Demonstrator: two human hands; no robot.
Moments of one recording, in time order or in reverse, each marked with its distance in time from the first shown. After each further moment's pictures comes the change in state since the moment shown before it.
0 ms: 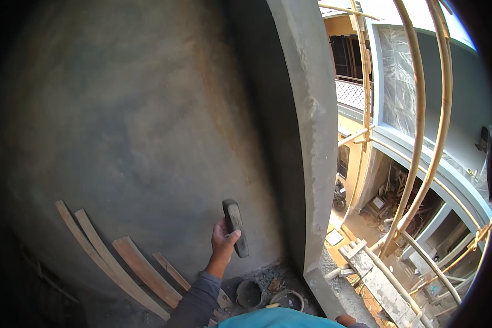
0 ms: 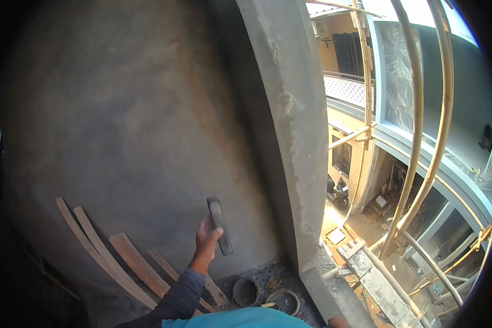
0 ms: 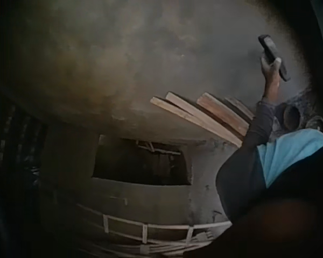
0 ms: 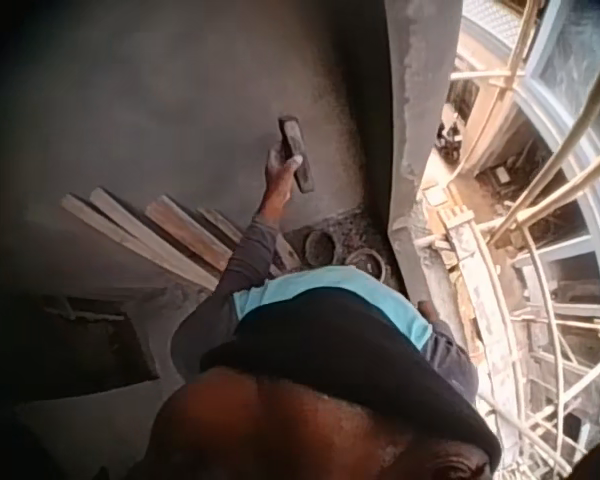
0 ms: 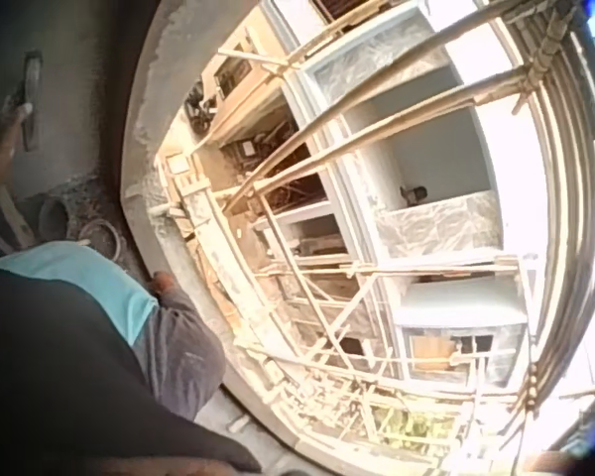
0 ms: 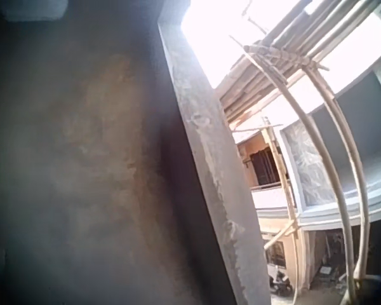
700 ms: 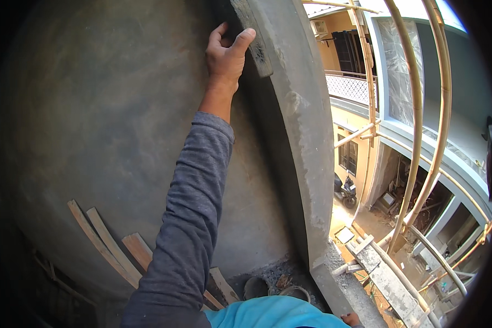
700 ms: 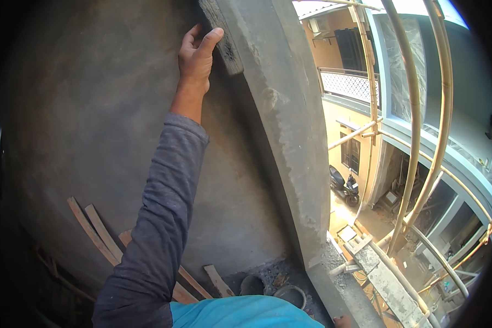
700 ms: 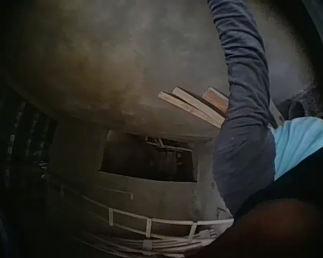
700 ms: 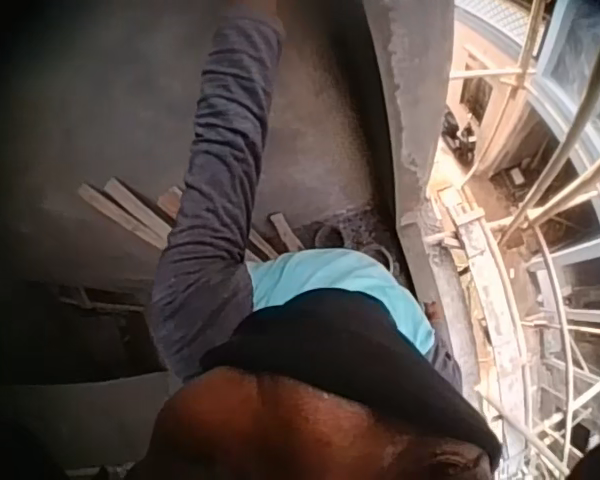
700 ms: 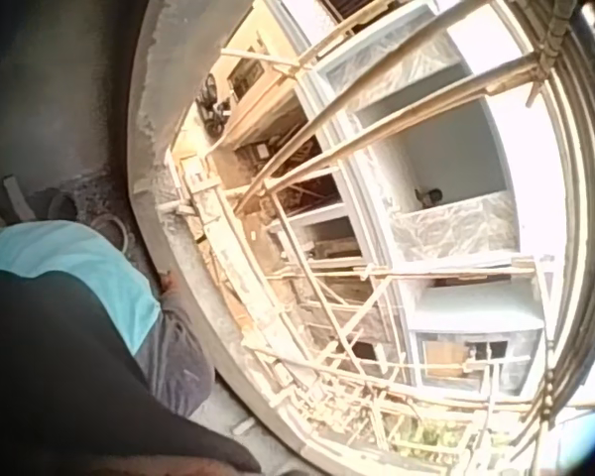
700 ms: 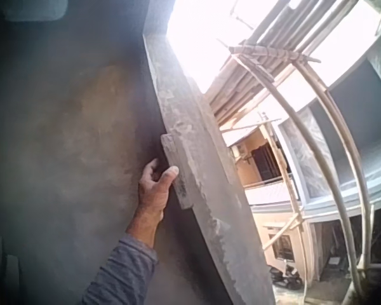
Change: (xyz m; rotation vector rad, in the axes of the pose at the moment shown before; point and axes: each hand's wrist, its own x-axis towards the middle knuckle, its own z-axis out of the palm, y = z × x) left_hand 0.172 0.331 0.243 0.001 -0.200 0.837; right_hand 0.074 0.047 0.081 0.644 0.259 0.201
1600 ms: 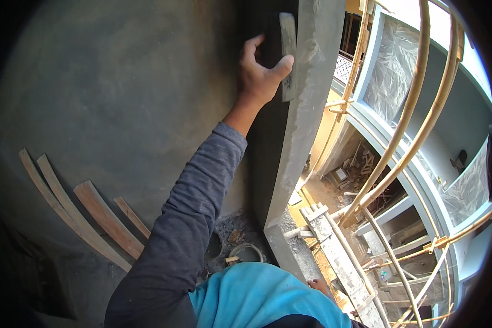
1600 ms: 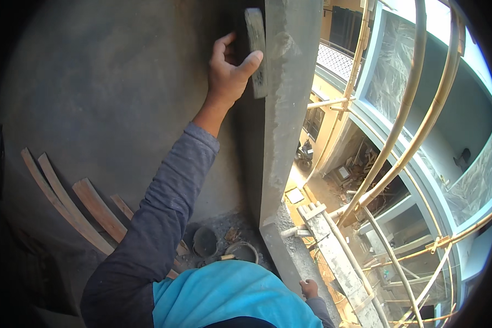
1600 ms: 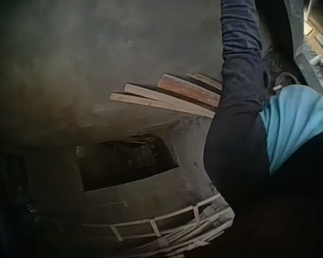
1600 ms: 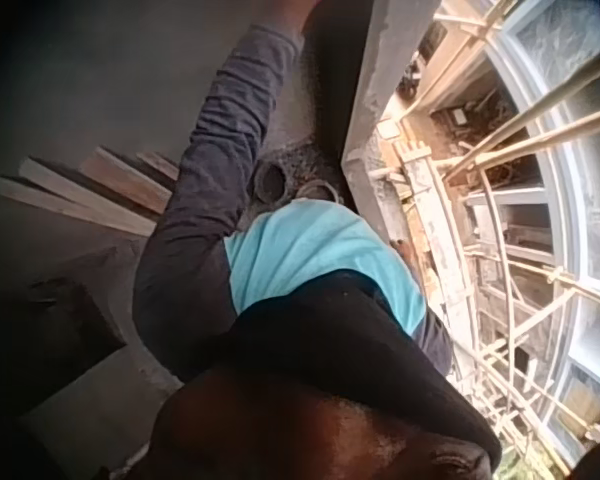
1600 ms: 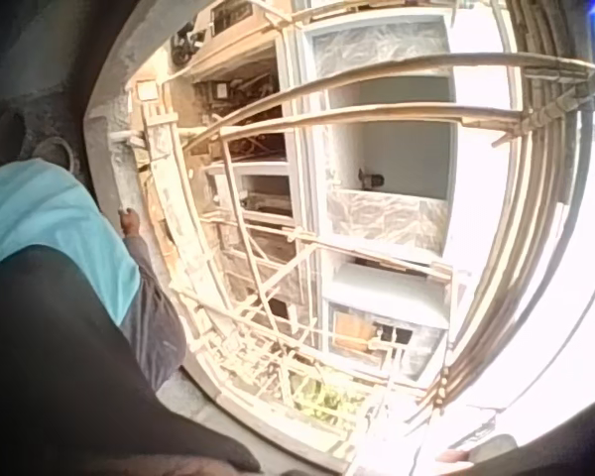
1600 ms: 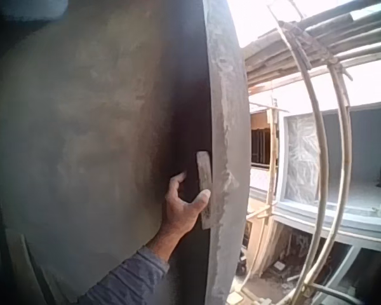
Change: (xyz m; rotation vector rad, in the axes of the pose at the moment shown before) left_hand -0.149 -0.126 -0.017 0.260 0.133 0.053; right_hand -0.082 -0.054 -0.100 0.079 0.051 0.049
